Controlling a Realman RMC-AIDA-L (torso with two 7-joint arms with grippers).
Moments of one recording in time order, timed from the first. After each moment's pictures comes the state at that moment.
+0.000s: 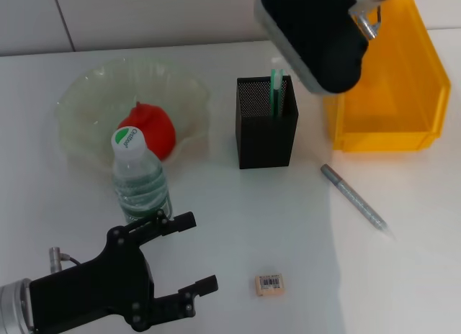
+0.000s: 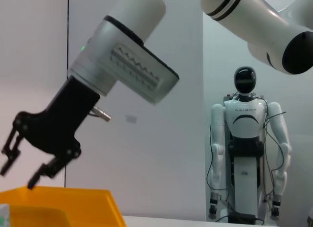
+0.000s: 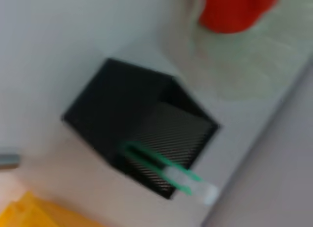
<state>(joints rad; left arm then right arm) -0.36 -2.08 1.05 0.26 1.53 1.79 -0.63 0.88 2.03 -1.61 -1.47 -2.93 -1.44 1.59</state>
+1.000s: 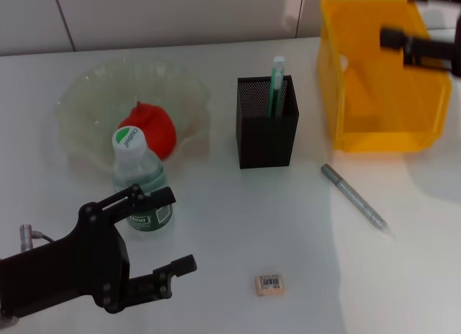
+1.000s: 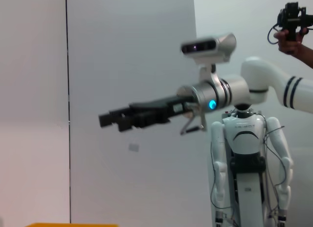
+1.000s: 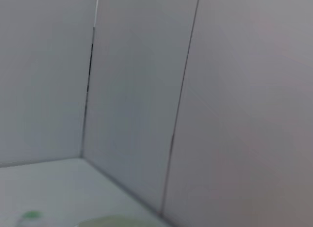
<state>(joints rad) -0.34 -2.06 0.99 0.32 1.53 1.87 -0.66 0.11 2.09 -0.92 -1.68 -1.67 -1.46 1.77</state>
